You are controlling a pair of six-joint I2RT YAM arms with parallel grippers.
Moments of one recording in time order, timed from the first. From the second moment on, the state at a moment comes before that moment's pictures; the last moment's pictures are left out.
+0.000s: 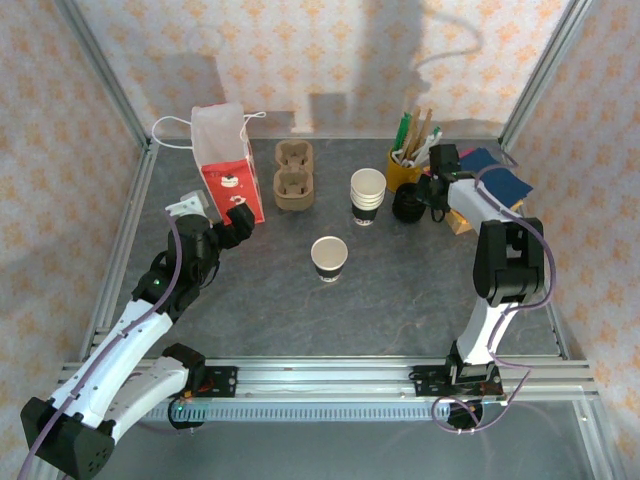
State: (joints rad) left arm -0.35 0.82 0.73 -0.30 -0.26 -0.68; right arm 0.08 1.85 1.36 -0.51 0.06 0.49
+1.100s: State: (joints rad) left arm -0.35 0.84 0.73 -0.30 -0.25 -0.68; right arm 0.08 1.85 1.38 -0.51 0.07 0.48
